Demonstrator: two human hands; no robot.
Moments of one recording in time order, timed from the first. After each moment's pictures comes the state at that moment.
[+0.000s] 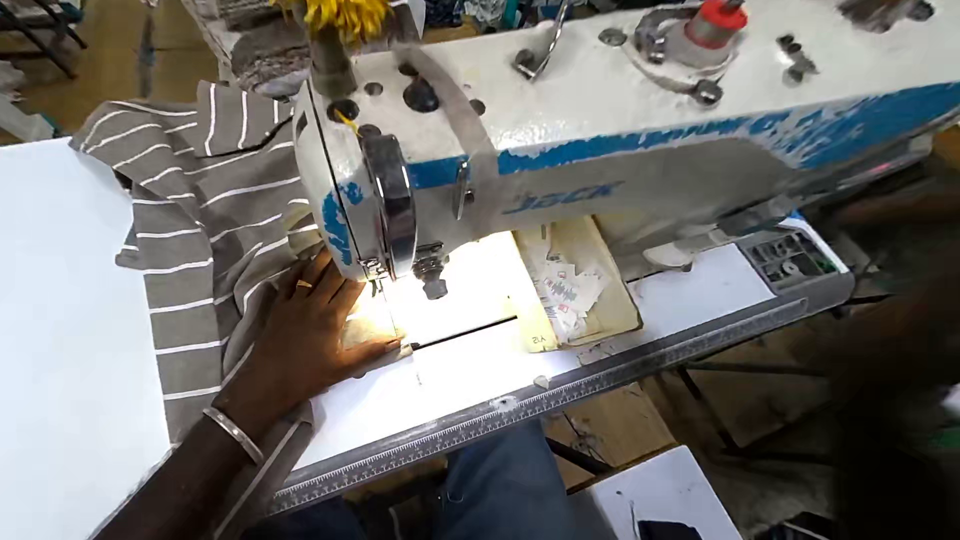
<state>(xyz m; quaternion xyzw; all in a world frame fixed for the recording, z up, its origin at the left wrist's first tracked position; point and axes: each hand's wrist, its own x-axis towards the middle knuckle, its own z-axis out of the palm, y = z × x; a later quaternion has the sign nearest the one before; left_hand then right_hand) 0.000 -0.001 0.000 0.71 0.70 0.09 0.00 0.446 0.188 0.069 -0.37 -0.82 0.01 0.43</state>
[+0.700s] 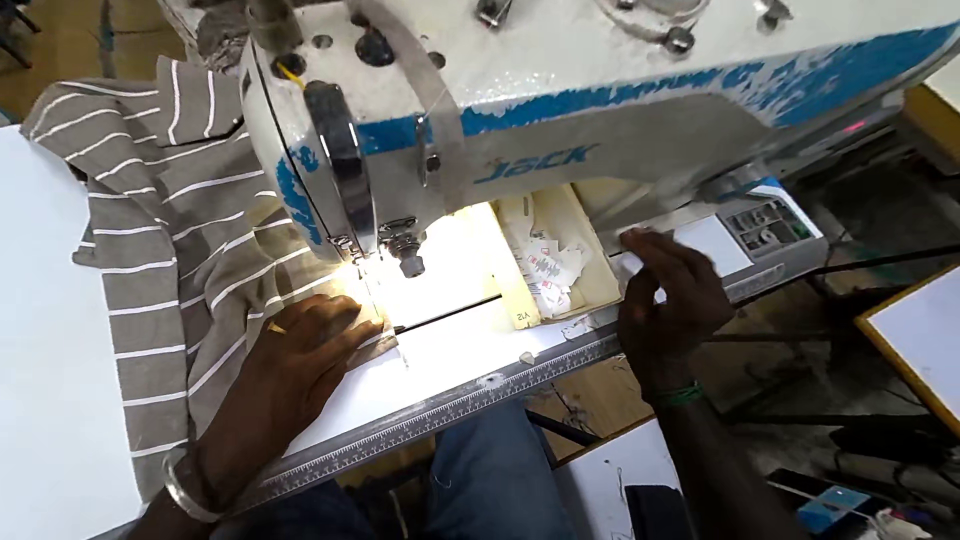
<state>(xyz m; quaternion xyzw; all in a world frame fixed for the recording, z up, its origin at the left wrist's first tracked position) 0.005 -0.047 -0.014 0.77 0.59 0.22 0.06 0.394 0.151 -0.029 -0.42 -0.81 -0.04 0.42</state>
